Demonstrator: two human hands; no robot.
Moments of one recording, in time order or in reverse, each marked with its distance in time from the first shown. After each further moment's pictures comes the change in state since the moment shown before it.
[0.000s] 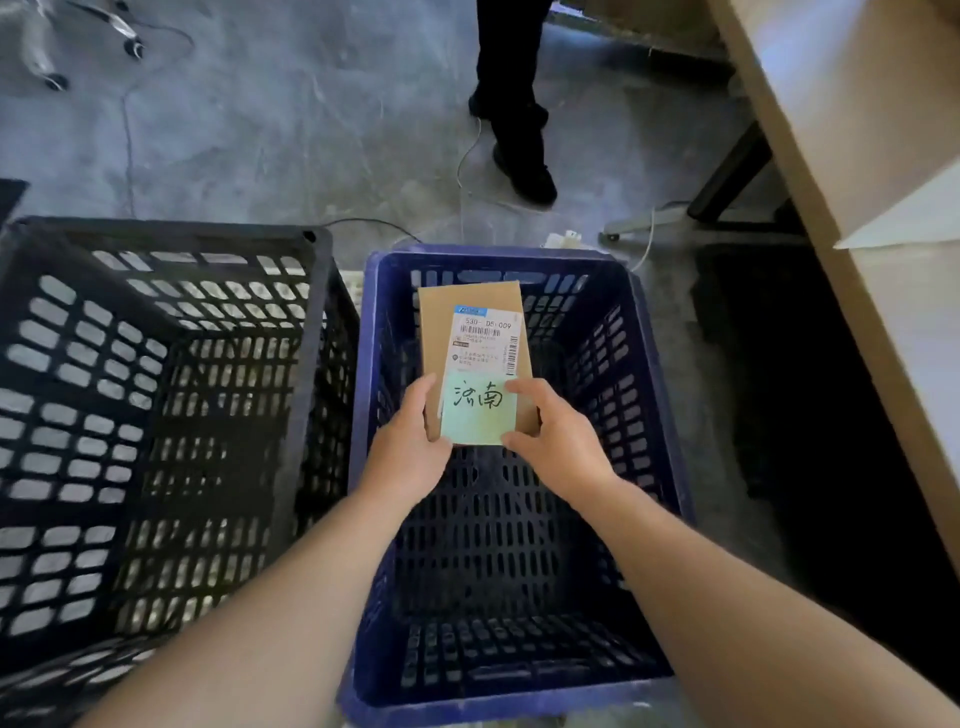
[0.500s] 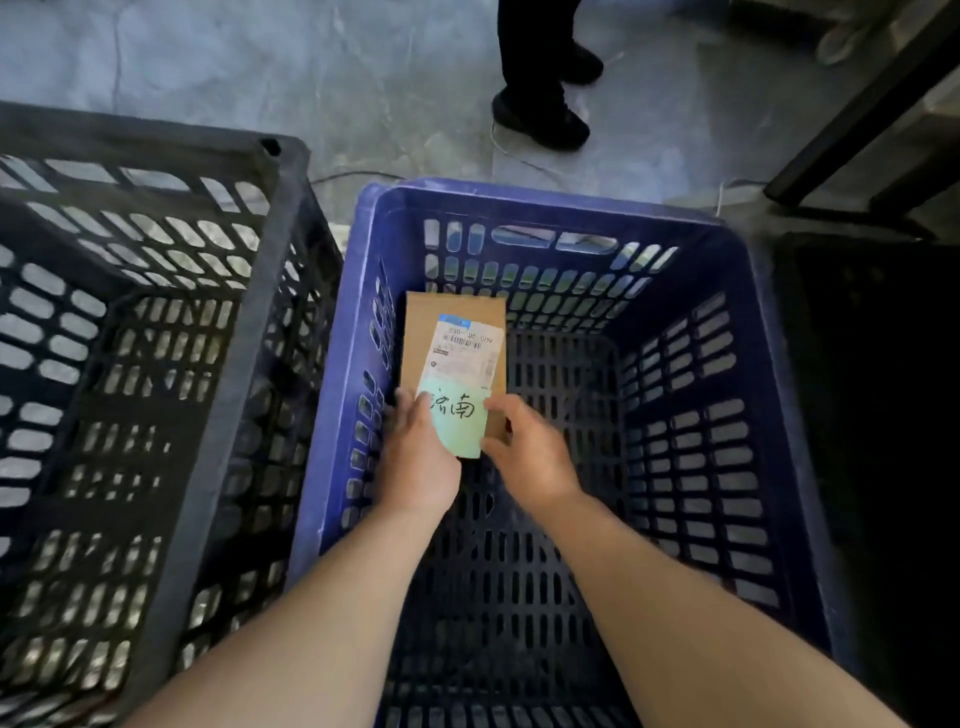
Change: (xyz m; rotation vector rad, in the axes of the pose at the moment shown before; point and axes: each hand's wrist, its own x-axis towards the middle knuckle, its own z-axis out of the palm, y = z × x) left_hand 0.104 -0.064 0.075 0.240 0.096 -0.186; right_hand 0.115 0.065 0.107 0.003 -0.068 0.072
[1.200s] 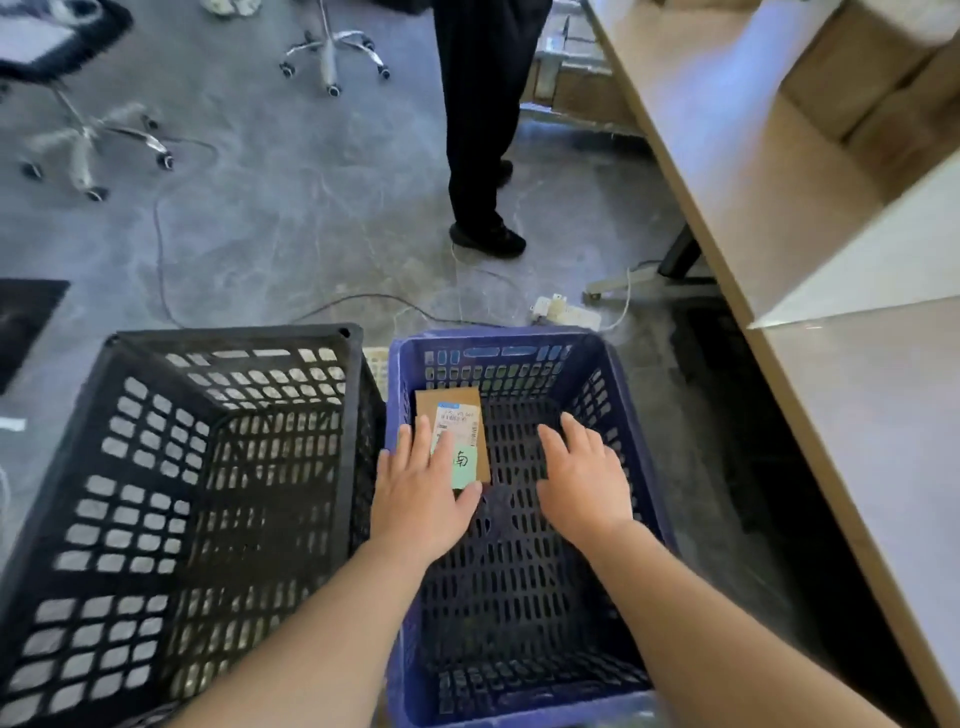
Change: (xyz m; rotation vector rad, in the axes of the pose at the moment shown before) left_hand -0.124 0.037 -0.136 0.457 -0.029 0.374; right_hand -0.159 -0.098 -0.125 -0.664 0.142 -0.017
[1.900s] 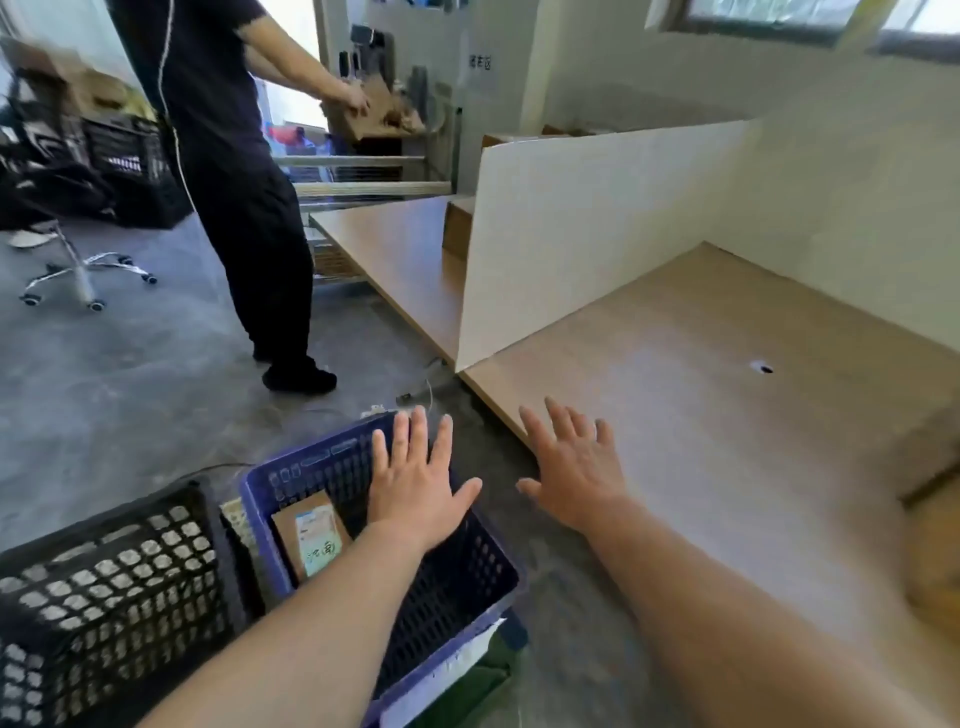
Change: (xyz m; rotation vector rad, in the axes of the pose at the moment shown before) left_hand -0.185 0.140 -0.118 0.320 0.248 0.598; right_hand -0.281 0.049 -0.150 -0.133 0.319 0.394
